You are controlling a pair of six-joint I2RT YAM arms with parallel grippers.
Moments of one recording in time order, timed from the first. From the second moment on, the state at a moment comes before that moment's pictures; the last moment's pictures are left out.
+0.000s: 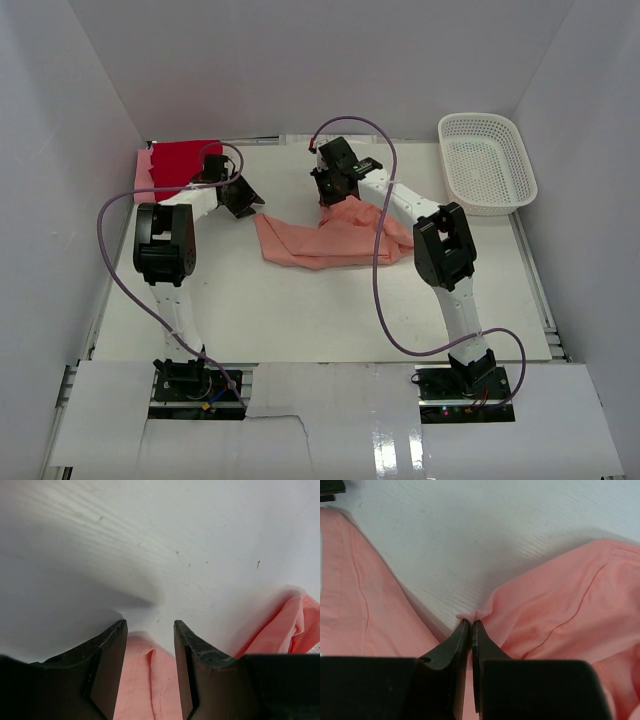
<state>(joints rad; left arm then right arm) -0.07 2.09 1.43 -0.25 0.24 -0.76 0.63 2.22 1.93 -0.57 -0.04 0.12</state>
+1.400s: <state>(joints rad) -0.10 1.99 1.29 -0.27 0.16 -0.73 0.63 2.21 1.91 -0.57 -0.04 0.12</state>
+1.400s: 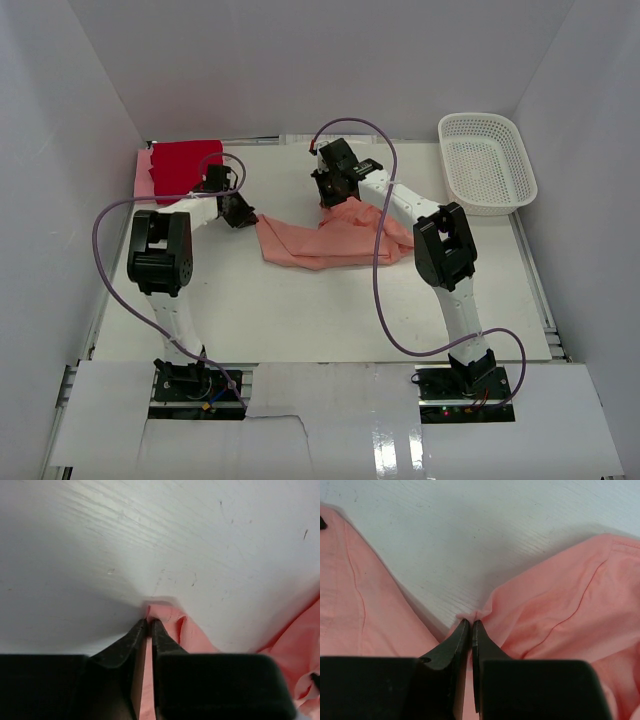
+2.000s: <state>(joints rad) -0.12 2.08 1.42 -0.32 0.21 -0.69 0.62 2.20 1.88 -0.56 -0.05 0.12</state>
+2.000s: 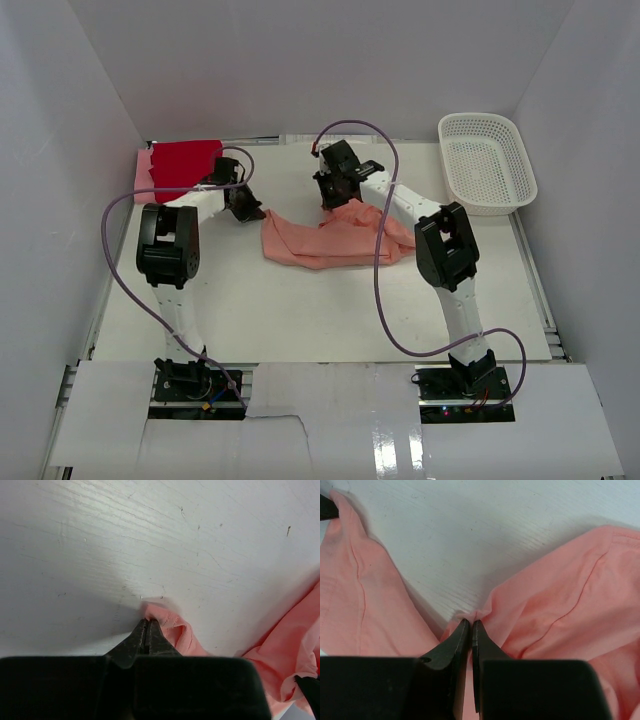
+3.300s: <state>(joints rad) -0.06 0.61 1.23 -0.66 -0.08 -0.56 0.42 0.63 1.44 -0.61 -0.30 0.35</state>
